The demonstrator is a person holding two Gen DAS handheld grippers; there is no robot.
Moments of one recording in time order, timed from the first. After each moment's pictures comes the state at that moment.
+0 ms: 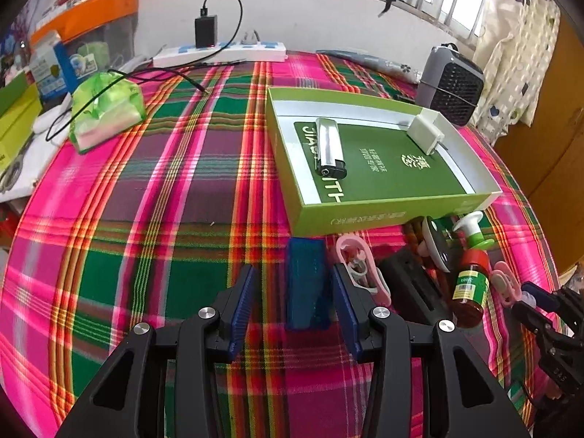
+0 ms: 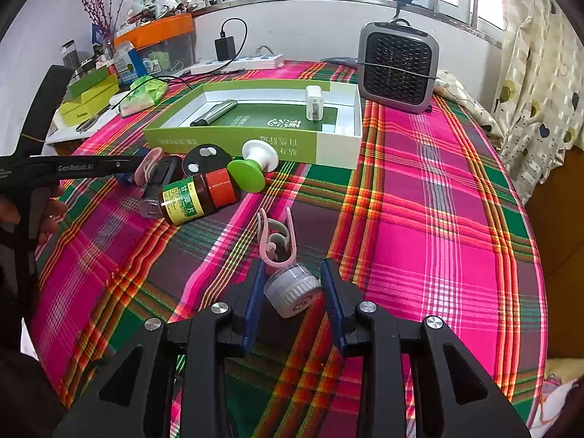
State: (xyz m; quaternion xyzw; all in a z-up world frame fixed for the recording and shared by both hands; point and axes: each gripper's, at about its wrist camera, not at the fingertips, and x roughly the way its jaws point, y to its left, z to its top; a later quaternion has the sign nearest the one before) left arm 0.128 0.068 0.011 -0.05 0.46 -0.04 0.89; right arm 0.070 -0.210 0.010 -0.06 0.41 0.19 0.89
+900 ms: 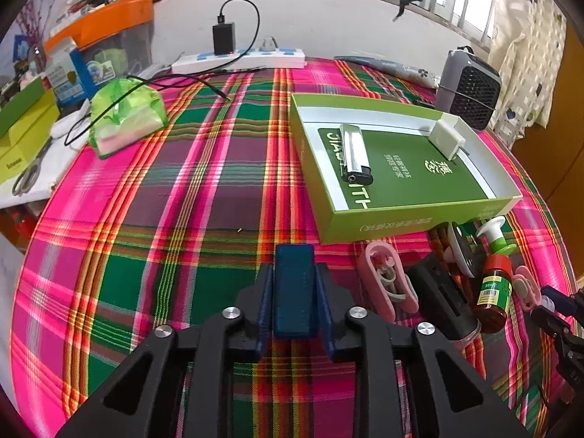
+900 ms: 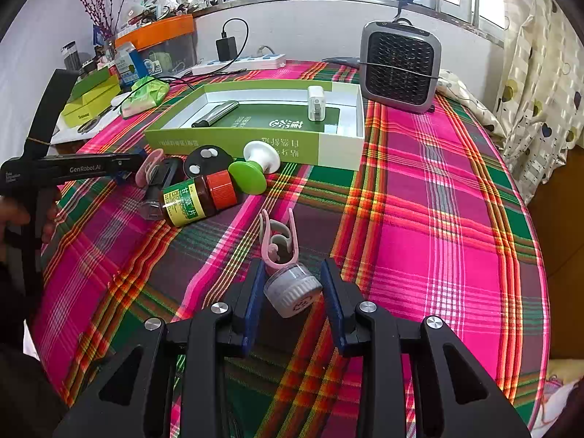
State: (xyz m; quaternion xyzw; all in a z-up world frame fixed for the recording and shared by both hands) left arm 0.127 0.074 0.010 -0.03 0.45 0.00 0.89; right arm 0.071 -0.209 0.009 -0.06 0.41 0.19 0.89
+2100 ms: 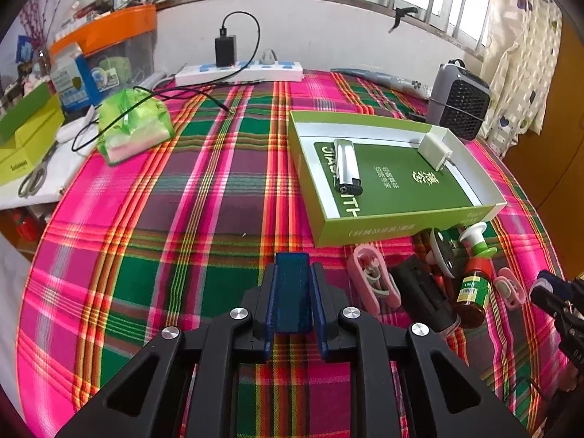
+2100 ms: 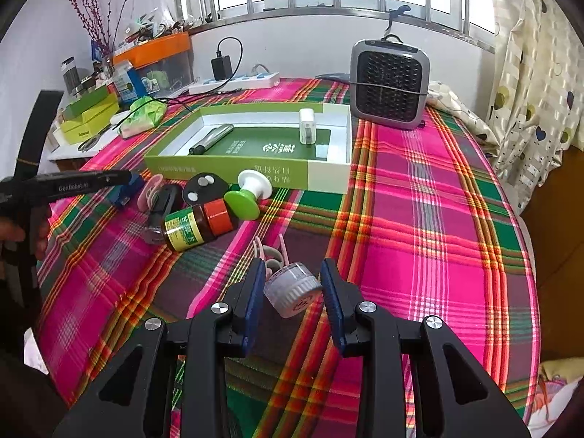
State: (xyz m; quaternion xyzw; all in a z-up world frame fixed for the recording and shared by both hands) left arm 0.114 0.077 0.028 -0.03 0.43 -0.01 0.90; right arm 0.073 -0.217 0.027 -0.04 0.39 0.19 0.90
